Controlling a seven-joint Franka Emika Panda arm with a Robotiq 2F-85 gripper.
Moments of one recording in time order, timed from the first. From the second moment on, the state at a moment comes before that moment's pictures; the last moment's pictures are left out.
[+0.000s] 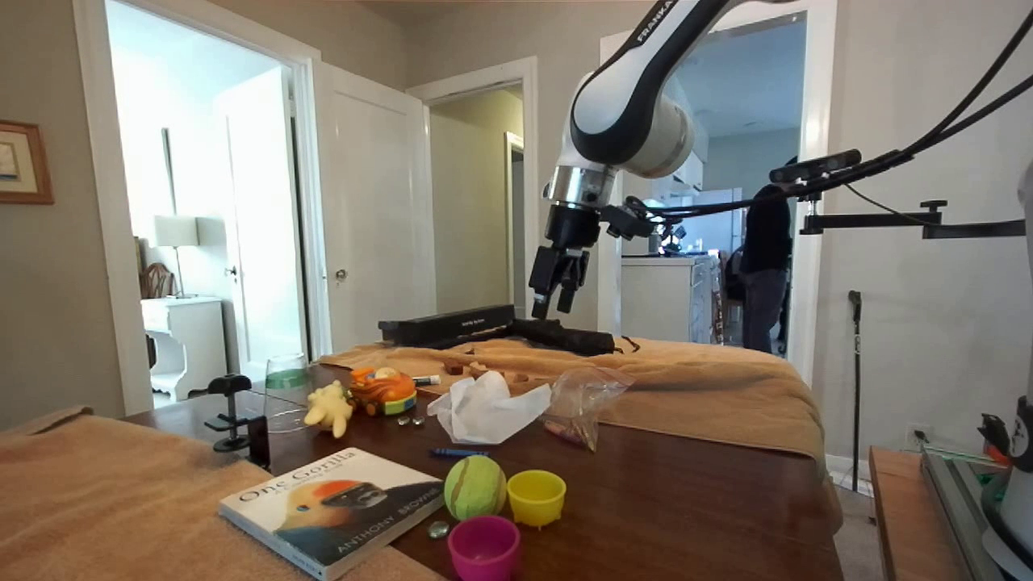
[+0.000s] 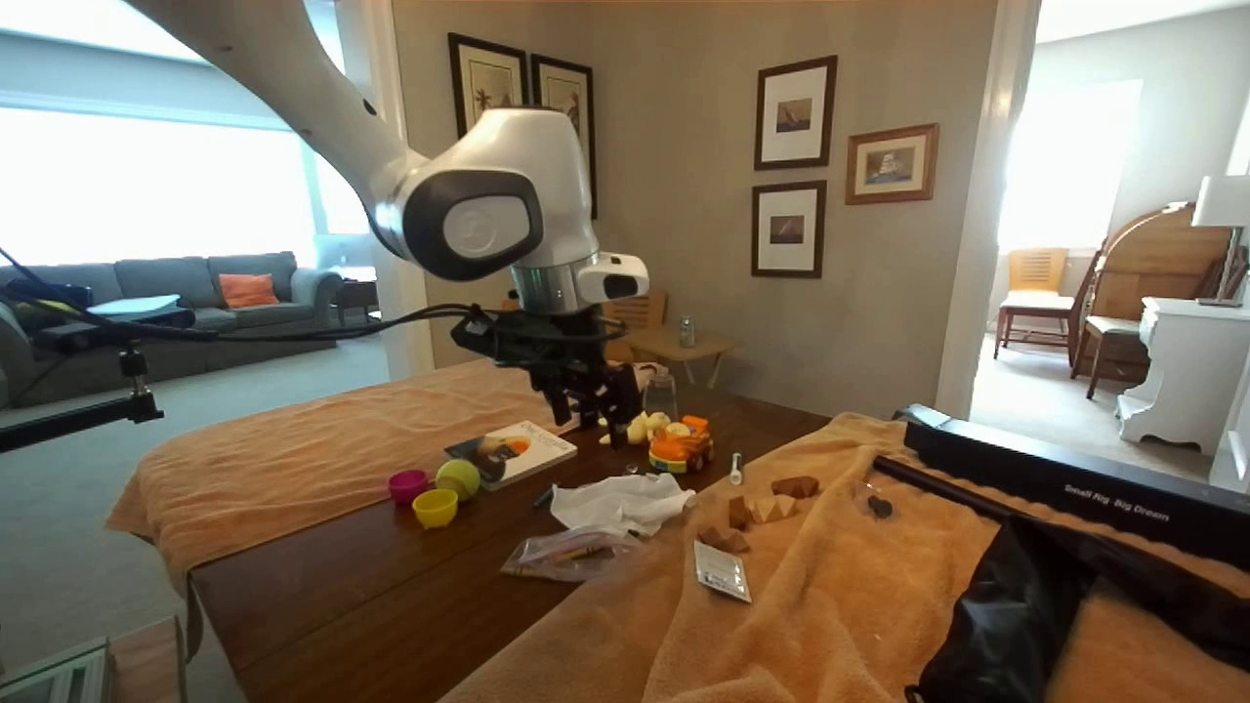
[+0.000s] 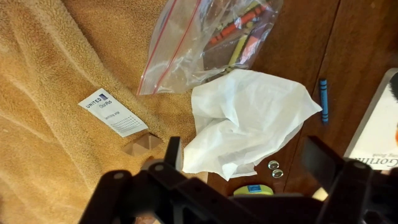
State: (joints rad) arm 0.05 -0.02 -0.08 -2.43 0.11 2.64 -0.24
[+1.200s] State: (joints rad) arm 0.12 0.46 -0.07 -2.06 0.00 2.69 0.20
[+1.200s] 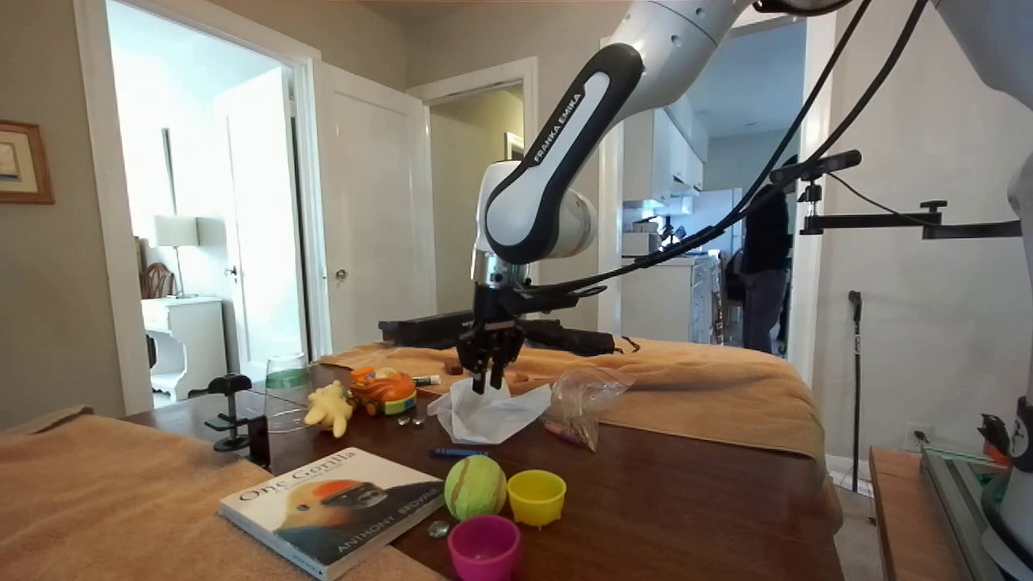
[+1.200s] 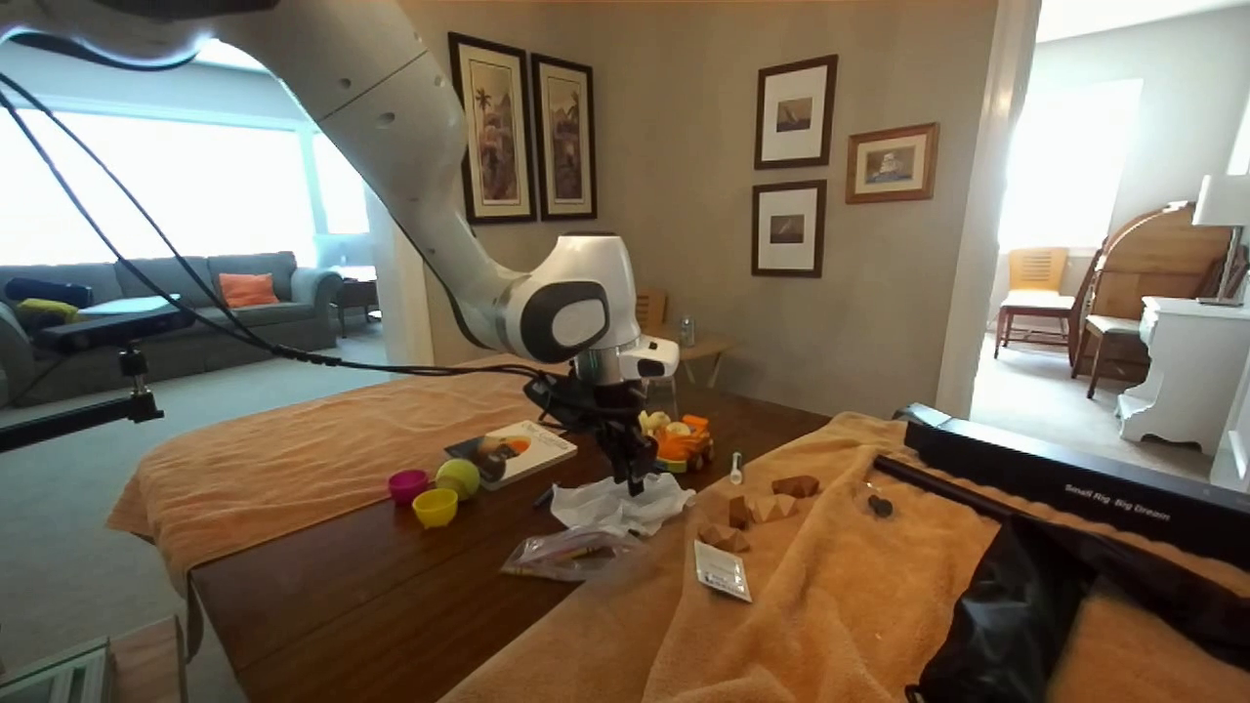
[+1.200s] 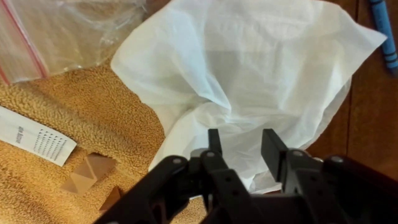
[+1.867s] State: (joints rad) arm 0.12 0.58 -0.06 -1.91 0.01 2.69 0.24
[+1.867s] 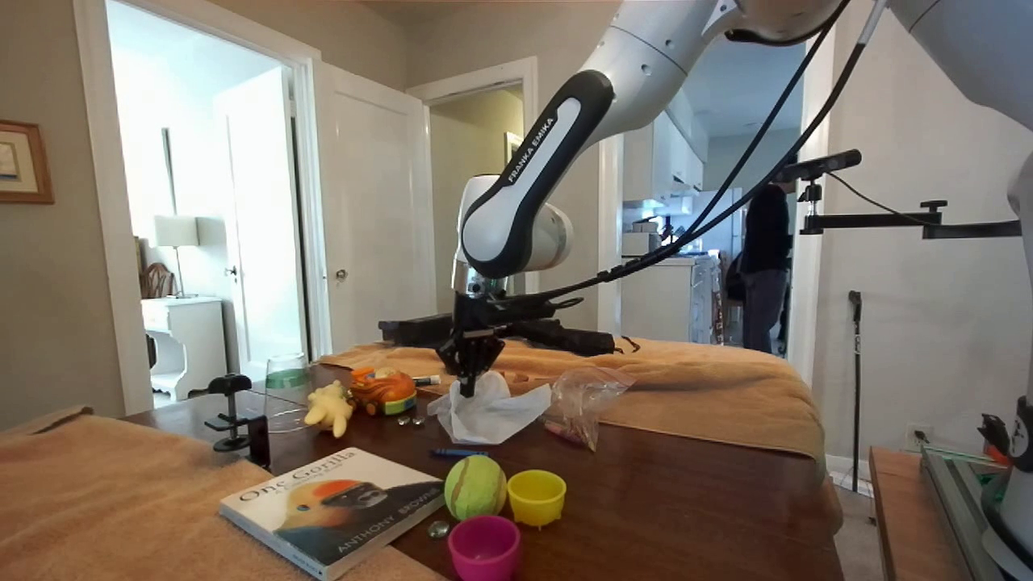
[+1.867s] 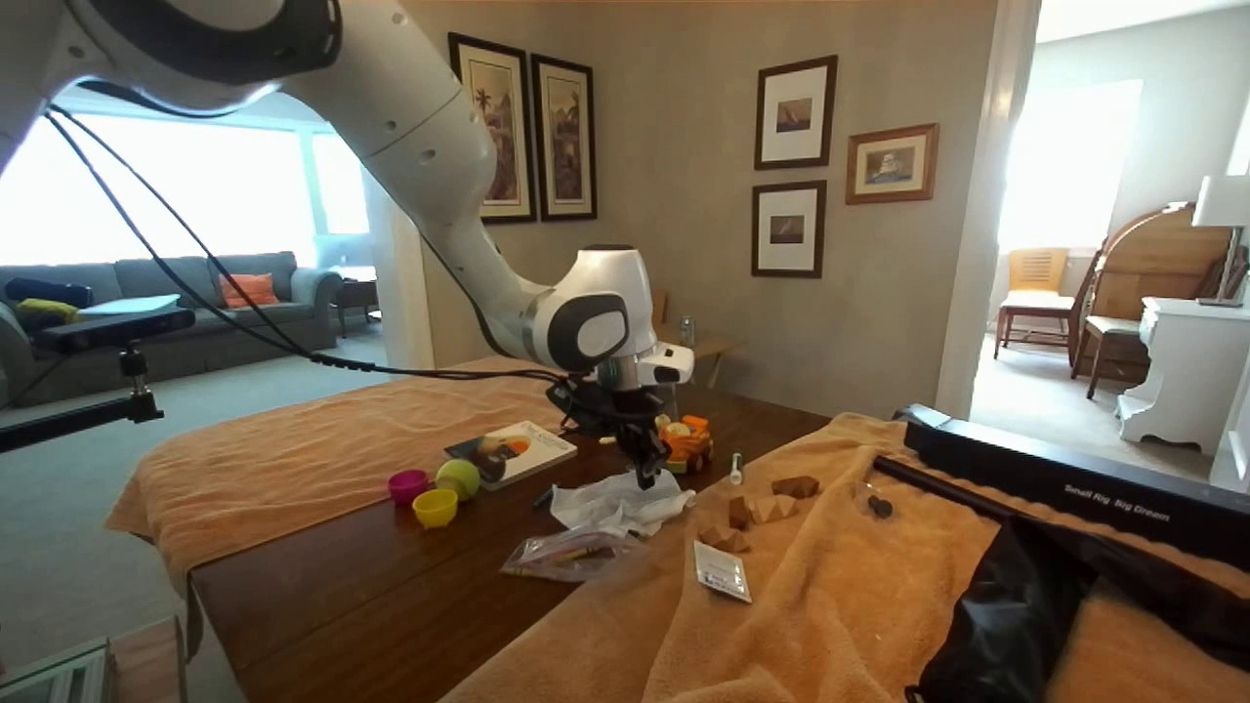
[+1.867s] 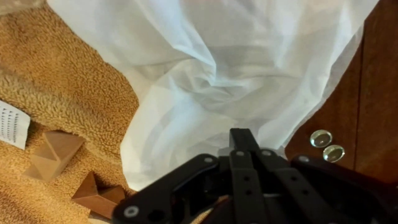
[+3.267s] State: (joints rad) arm 0.11 0.70 0.01 -1.77 0.02 2.68 0.20
